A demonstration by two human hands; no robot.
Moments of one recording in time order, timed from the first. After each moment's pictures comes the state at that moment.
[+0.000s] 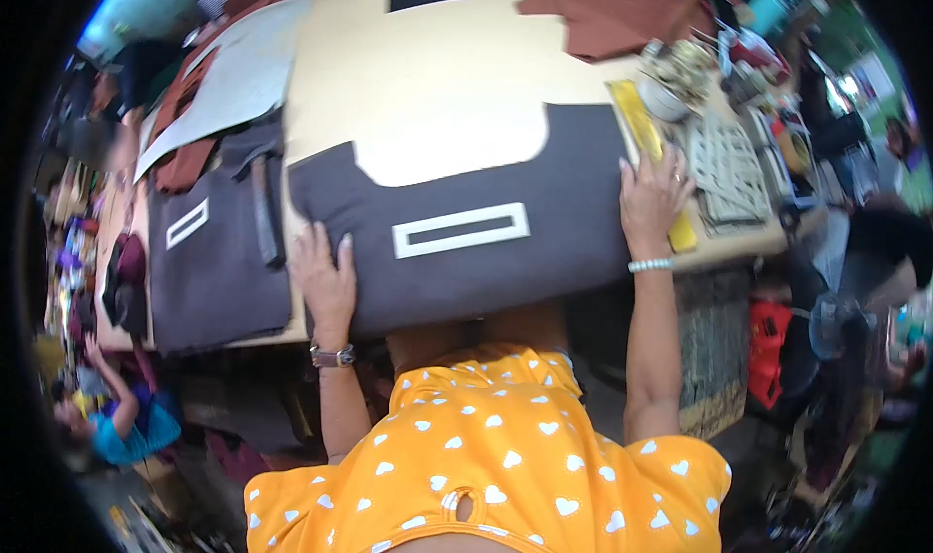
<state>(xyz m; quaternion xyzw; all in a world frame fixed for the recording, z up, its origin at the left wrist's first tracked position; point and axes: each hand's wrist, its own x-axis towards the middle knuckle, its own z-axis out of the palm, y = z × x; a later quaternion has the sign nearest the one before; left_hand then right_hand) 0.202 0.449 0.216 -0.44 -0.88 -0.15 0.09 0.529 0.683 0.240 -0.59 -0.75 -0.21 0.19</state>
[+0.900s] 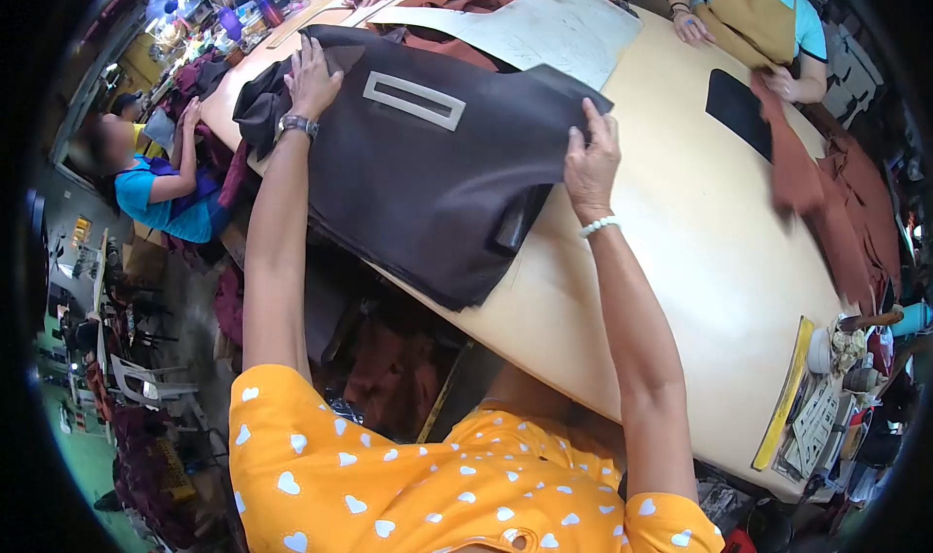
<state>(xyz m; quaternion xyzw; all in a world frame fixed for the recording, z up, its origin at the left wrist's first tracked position) -0.189 0.325 0.339 -0.18 -0.94 -0.06 0.27 0.097 0.601 0.264 -0.18 -0.79 0.40 0.43</state>
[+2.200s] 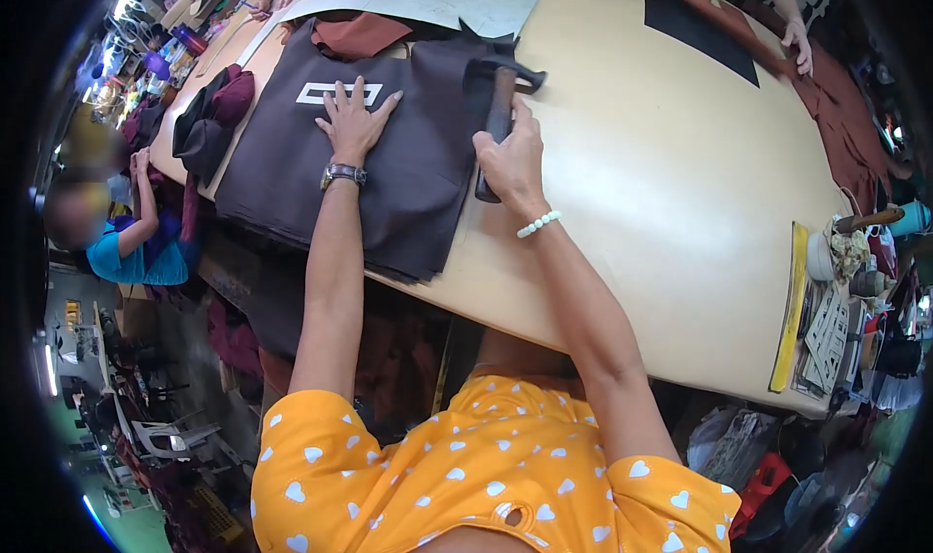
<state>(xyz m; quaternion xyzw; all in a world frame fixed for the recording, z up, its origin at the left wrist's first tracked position) -0.067 0.429 0.223 -0.22 -0.96 -0.13 0.13 0.139 0.557 0.238 -0.29 -0.70 0.58 0.31</state>
